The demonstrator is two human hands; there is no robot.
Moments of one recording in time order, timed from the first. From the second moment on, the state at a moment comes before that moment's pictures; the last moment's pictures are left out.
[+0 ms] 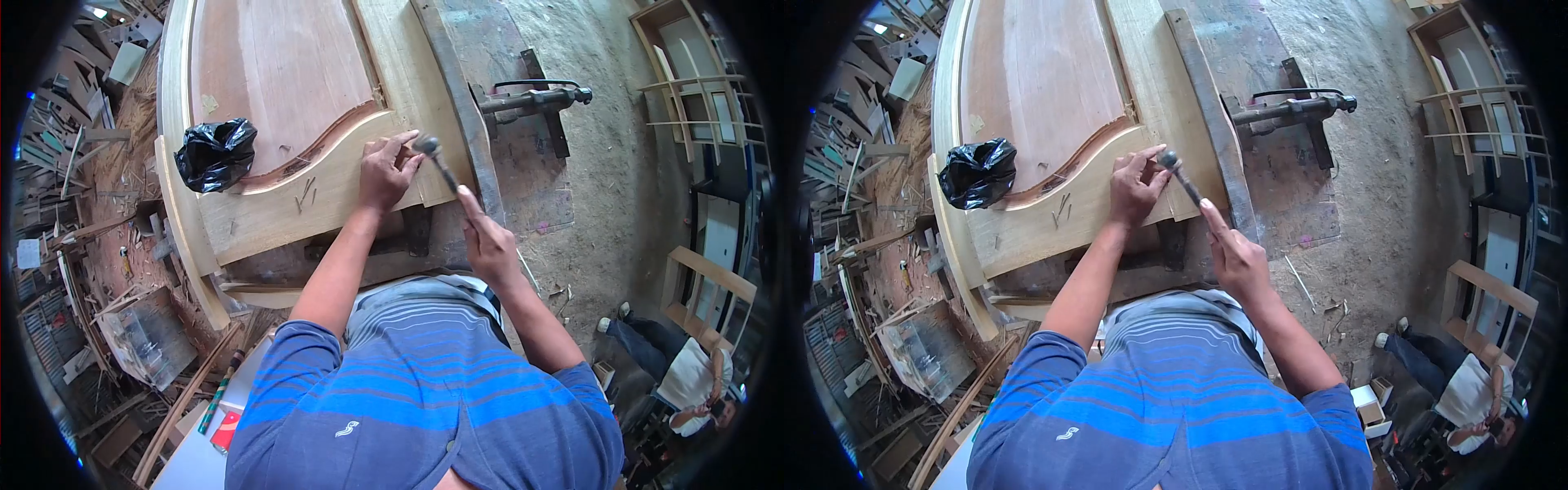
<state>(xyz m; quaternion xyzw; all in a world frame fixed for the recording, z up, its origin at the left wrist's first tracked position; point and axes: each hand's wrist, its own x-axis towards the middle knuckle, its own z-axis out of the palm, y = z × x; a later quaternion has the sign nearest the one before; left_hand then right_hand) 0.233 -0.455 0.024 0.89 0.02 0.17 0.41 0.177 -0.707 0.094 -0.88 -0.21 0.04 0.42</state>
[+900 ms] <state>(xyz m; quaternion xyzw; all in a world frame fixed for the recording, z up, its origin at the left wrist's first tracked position) 0.236 -0.449 0.006 0.84 0.06 0.23 0.49 0.166 -0.689 0.096 -0.87 -0.23 -0.06 0.44</state>
